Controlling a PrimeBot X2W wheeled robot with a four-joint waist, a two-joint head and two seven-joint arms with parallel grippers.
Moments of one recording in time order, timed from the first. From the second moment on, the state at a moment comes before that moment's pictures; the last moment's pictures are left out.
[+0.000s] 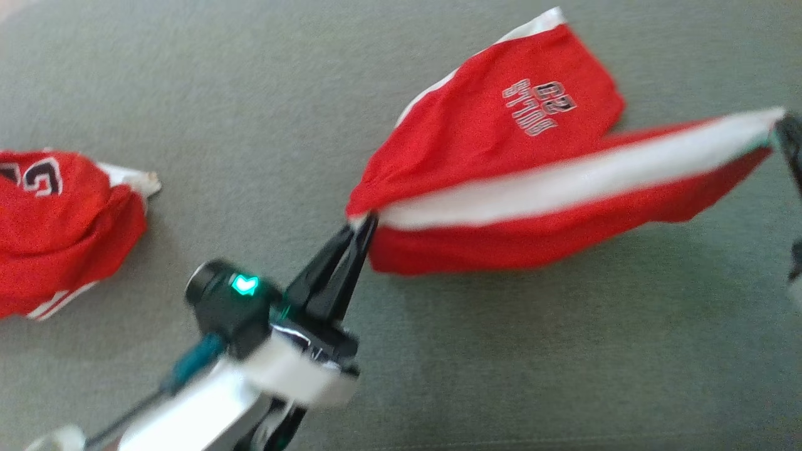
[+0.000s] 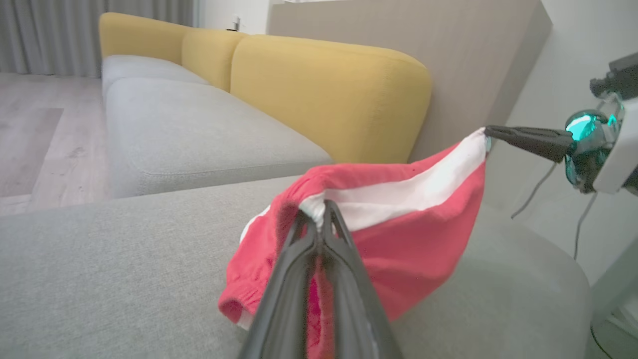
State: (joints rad) left arm -0.44 0.55 -1.00 -0.17 -0.72 0.24 -0.25; right arm -0.07 -0.65 0.03 -0.22 0.32 0.12 0.12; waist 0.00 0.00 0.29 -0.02
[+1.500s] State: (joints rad) left arm -0.31 0.08 -0.57 0.07 -0.29 0.16 -0.26; right arm -0.91 -0.78 0.89 0.69 1.01 0.12 0.17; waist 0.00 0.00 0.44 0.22
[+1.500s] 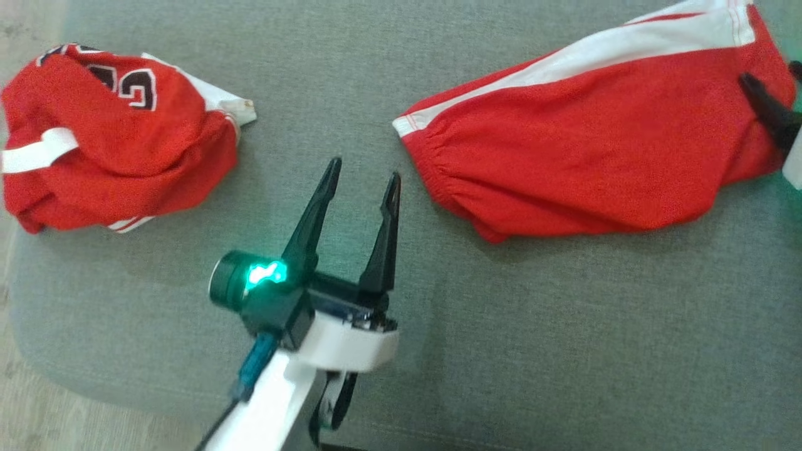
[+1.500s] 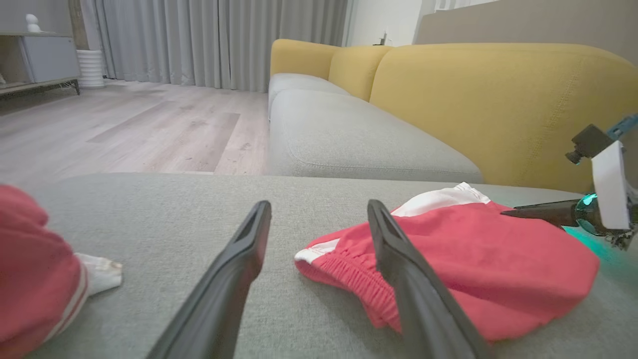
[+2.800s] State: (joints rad) left arm -0.16 0.06 -0.42 0.03 -0.13 0.06 -0.26; right arm -0.83 -0.76 0.84 0.87 1.09 0.12 0.01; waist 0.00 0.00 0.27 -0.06
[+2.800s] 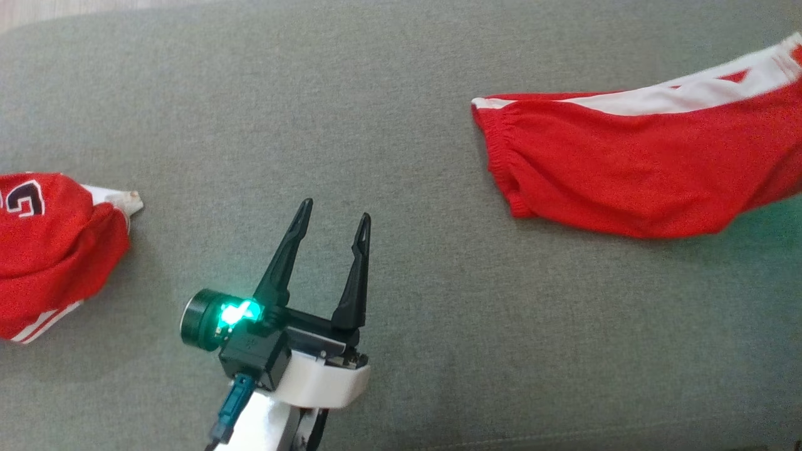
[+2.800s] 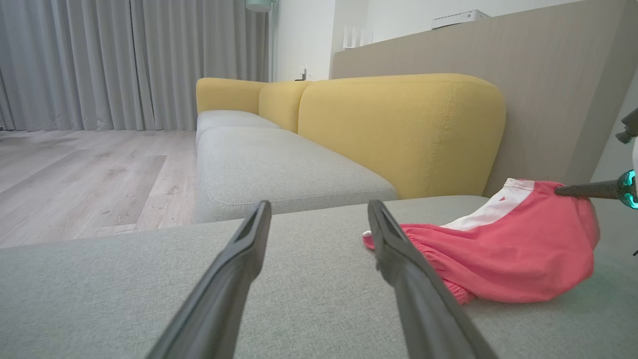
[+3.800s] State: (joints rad) left arm -0.14 0.06 -0.45 0.06 -0.19 0.08 -0.26; right arm -0.72 -0.46 0.61 0.44 0.87 0.12 0.05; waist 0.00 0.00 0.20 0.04
